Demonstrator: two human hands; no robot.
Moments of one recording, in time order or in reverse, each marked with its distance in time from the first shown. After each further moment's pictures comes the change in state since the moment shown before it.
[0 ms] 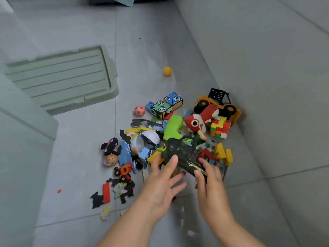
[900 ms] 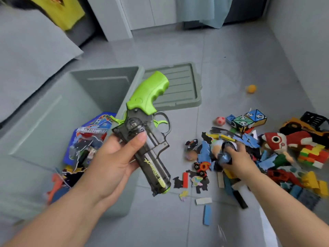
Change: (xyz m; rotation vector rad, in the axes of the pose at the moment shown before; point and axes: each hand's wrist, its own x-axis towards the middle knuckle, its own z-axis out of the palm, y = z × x) left_hand -0.219 0.151 -0.105 0.262 0.360 0.624; right_hand 0.087 -0.046 0.099 -0.610 -0.479 -0.229
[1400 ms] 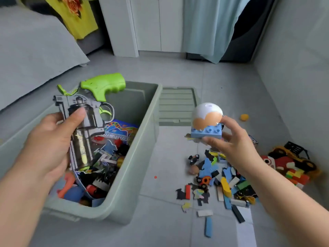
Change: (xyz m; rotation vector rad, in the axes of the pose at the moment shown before) left_hand -0.006 0.066 -0.140 0.062 0.348 0.252; right_hand -0.099 -0.173 -0.127 0.771 0.215 -0.373
